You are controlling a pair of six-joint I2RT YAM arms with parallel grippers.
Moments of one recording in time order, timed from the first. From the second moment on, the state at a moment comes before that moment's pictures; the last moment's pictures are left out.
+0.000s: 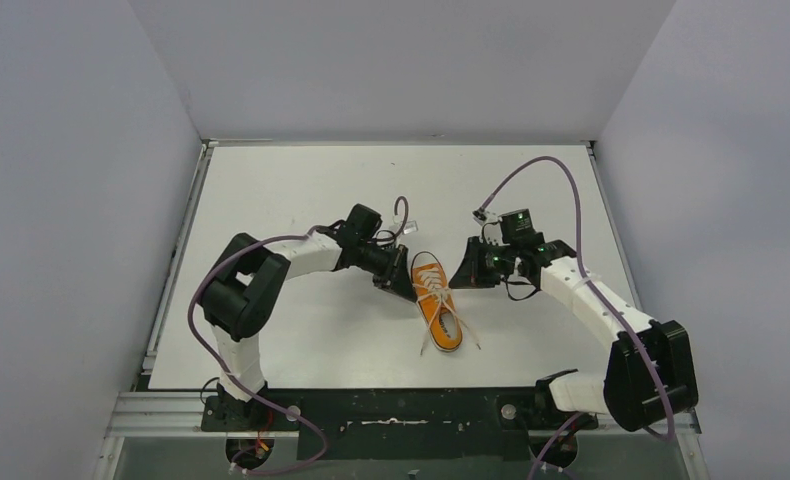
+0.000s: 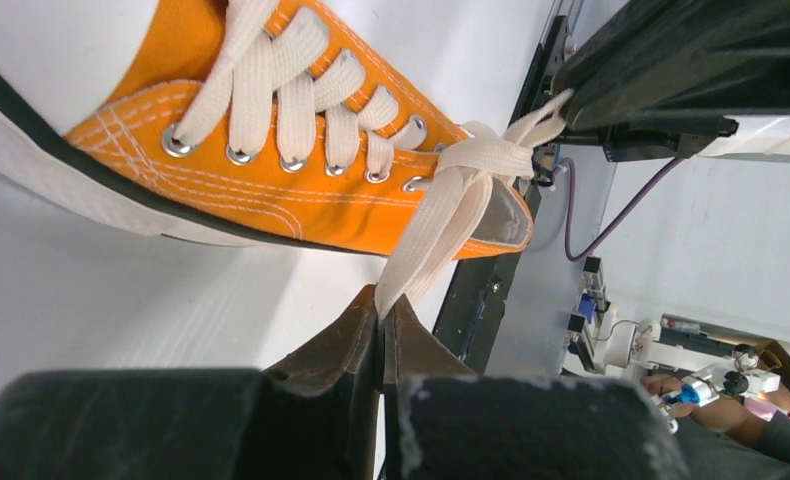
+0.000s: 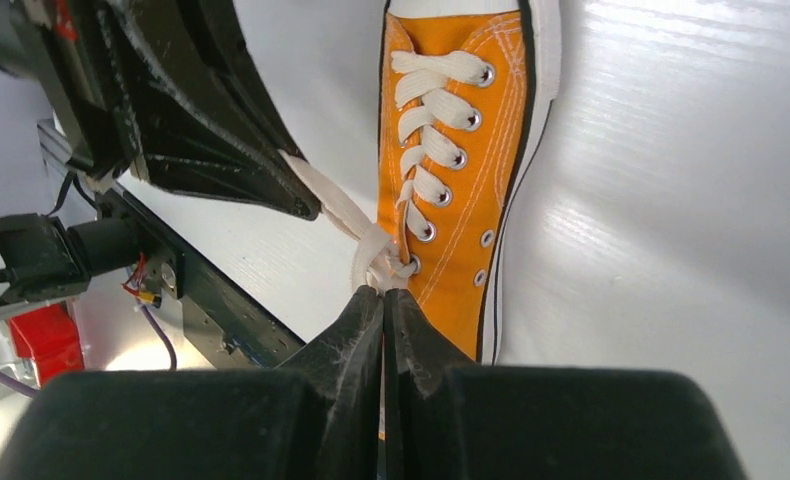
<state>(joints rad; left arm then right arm) -0.61 1.91 1.10 -0.13 0.94 -0.39 0.32 1.27 0.80 -0.47 -0.57 0.37</state>
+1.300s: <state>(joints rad) -0.60 1.83 0.89 -0.24 0.83 -0.38 0.15 1.40 0.69 -0.42 -0.36 0.62</state>
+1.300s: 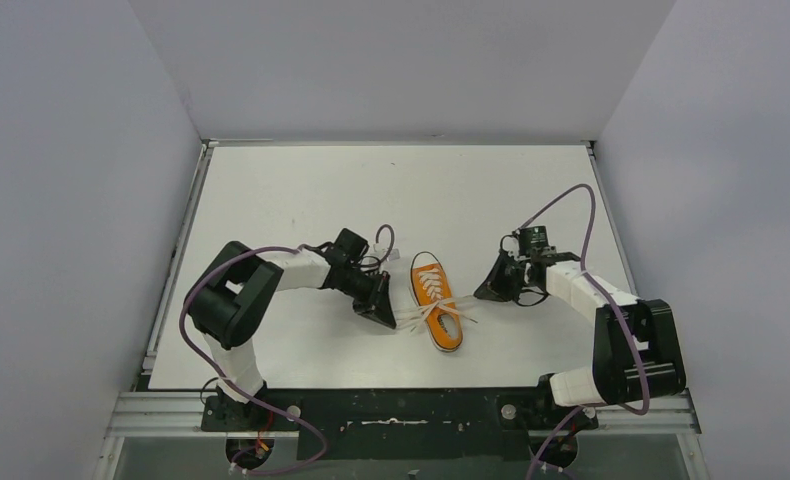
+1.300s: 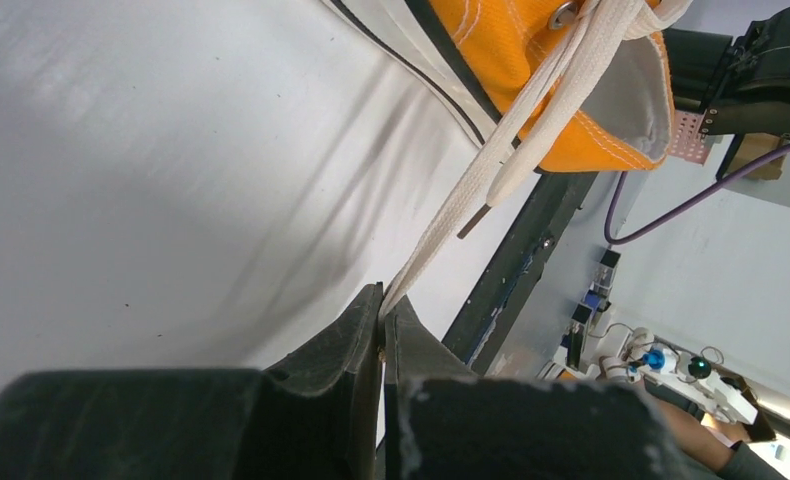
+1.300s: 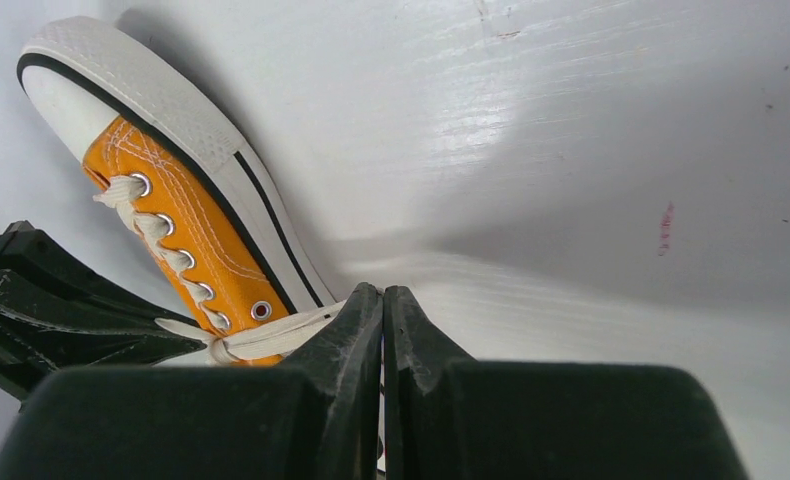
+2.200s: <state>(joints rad) -0.56 1.75 0.95 -0.34 0.71 -0.34 0.16 1.40 0.82 -0.54 -0.34 0.50</state>
